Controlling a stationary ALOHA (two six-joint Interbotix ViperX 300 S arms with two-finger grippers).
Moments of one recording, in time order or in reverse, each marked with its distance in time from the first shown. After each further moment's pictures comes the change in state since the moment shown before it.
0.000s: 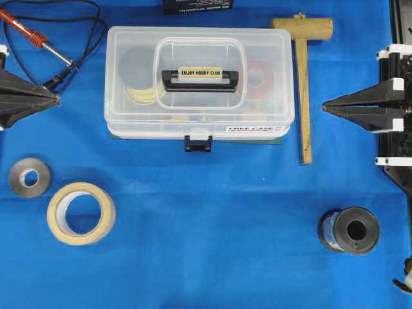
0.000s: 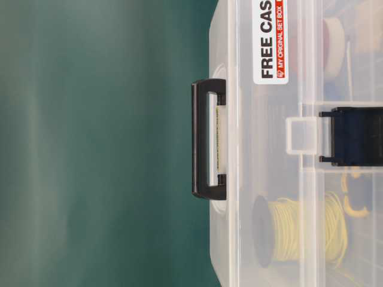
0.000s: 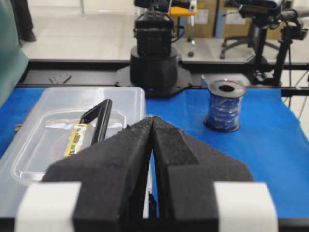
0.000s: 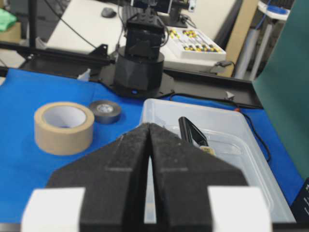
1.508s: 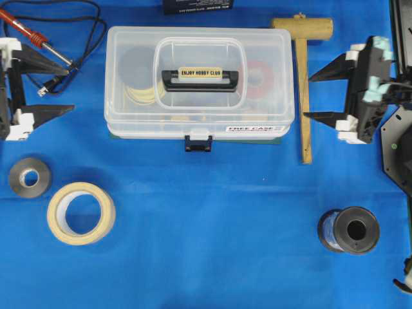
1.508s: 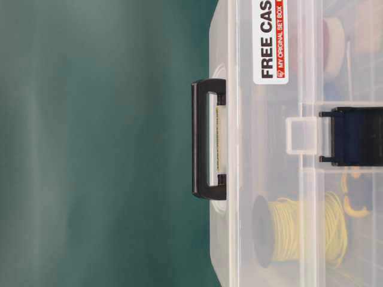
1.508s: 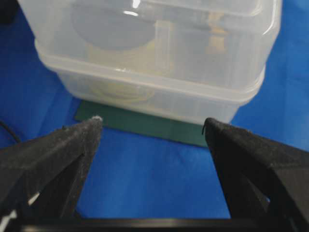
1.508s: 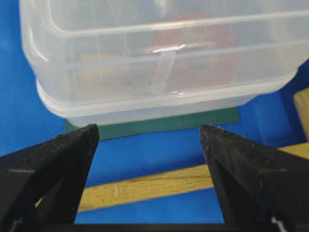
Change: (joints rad) left arm 0.261 0.186 0.095 -0.031 0.295 0.060; right arm -0.262 0.293 -0.018 0.034 0.474 0.006
